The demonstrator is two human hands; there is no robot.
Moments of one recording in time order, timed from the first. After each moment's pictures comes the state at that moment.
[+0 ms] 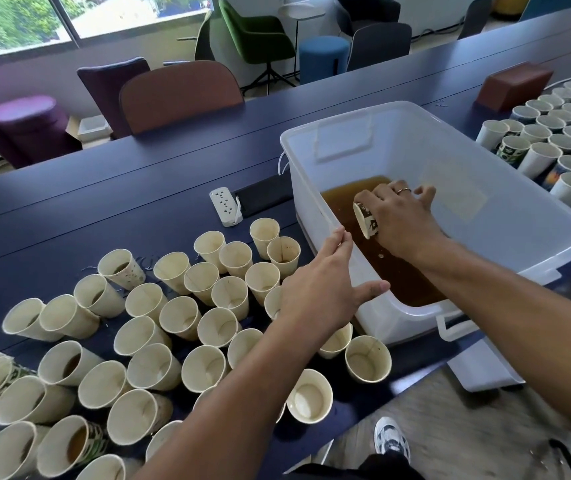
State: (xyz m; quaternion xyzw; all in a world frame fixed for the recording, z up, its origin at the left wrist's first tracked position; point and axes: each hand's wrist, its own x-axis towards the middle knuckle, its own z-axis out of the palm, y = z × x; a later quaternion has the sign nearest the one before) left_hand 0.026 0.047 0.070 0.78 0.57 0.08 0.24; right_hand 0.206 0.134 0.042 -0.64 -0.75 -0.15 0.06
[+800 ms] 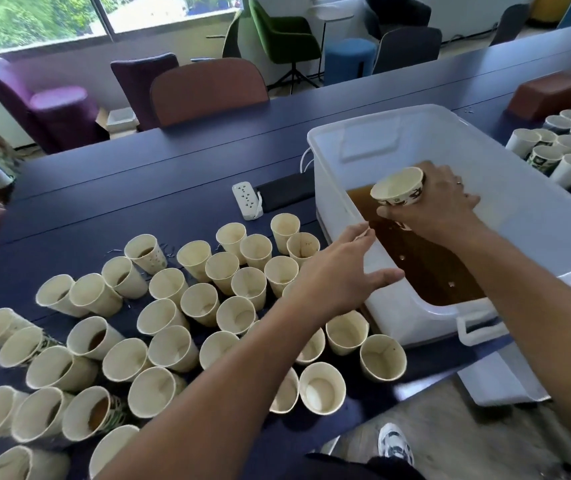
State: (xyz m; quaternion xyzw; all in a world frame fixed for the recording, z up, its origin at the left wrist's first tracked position) left_hand 0.013 0.058 0.072 0.78 0.52 0.14 0.31; right_hand 0.192 0.122 0.092 -0.75 -0.62 0.10 0.22
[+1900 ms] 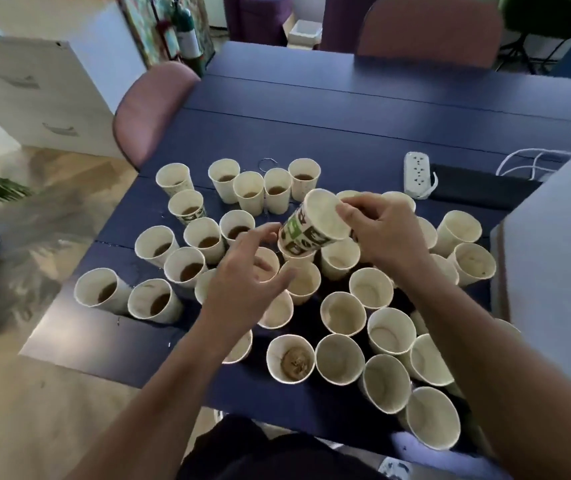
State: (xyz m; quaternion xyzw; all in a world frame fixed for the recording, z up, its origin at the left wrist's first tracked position) left_hand -0.252 -0.079 0.008 0.42 0.76 0.45 0.21; right_hand -0.107 0.084 0.045 -0.43 -0.75 0.42 0.26
